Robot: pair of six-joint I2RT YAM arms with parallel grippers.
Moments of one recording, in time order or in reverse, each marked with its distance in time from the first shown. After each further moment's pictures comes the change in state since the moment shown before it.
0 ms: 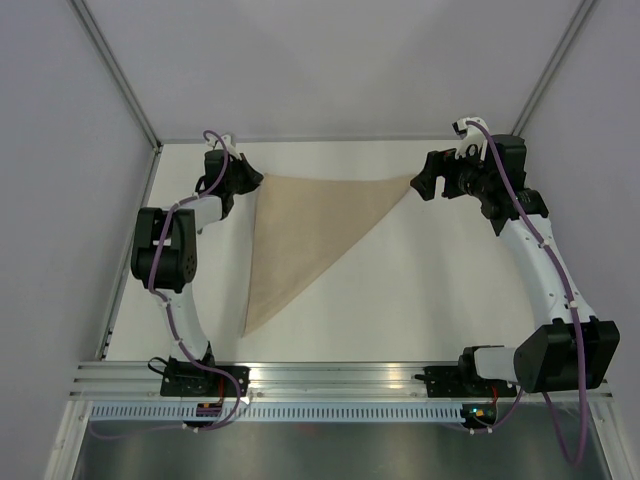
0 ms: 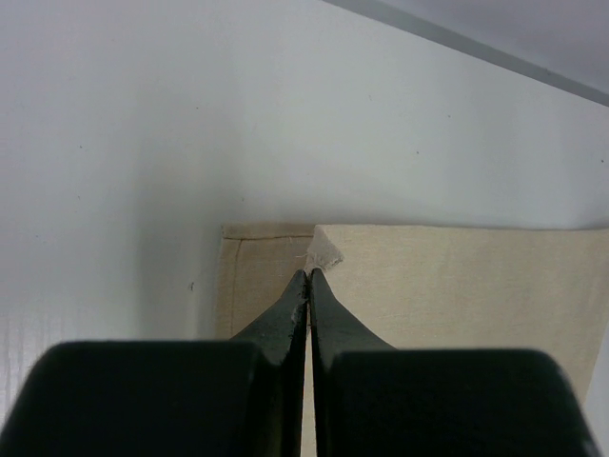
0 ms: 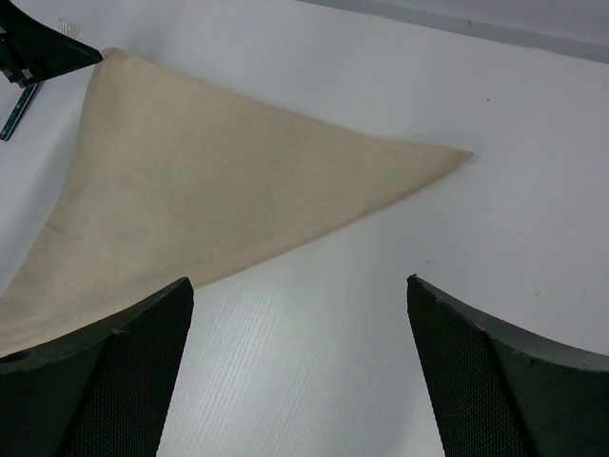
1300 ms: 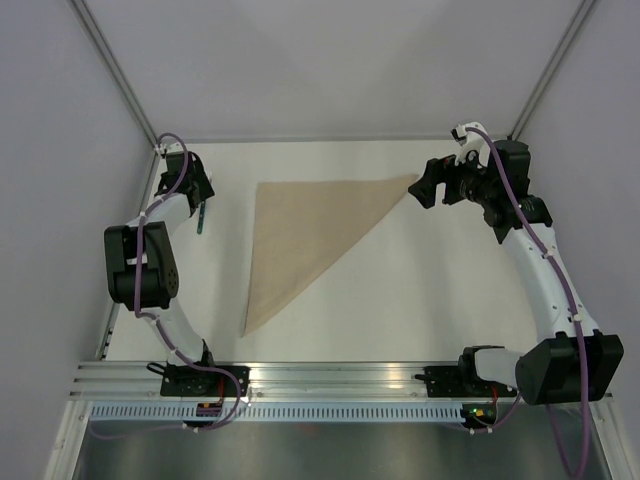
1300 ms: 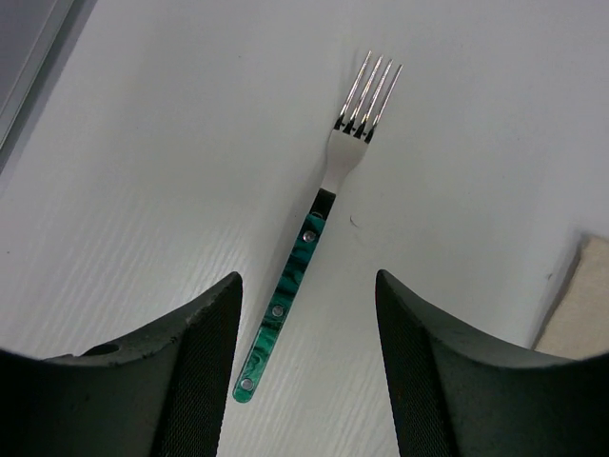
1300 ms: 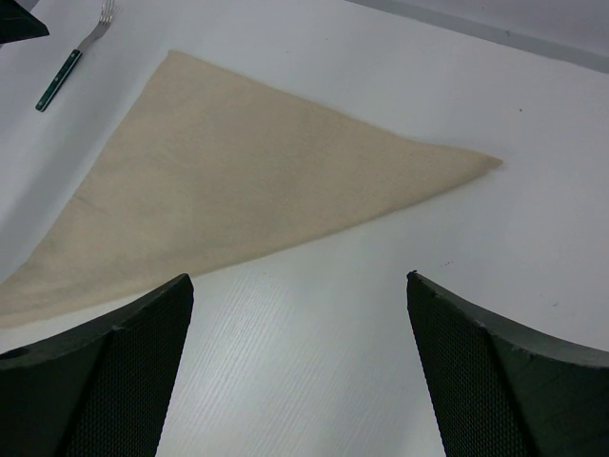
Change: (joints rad) left arm 0.173 -0.172 -0.025 -0.369 -0.445 0.183; right arm 0.000 -0.058 -0.036 -0.006 -0.078 -0.040
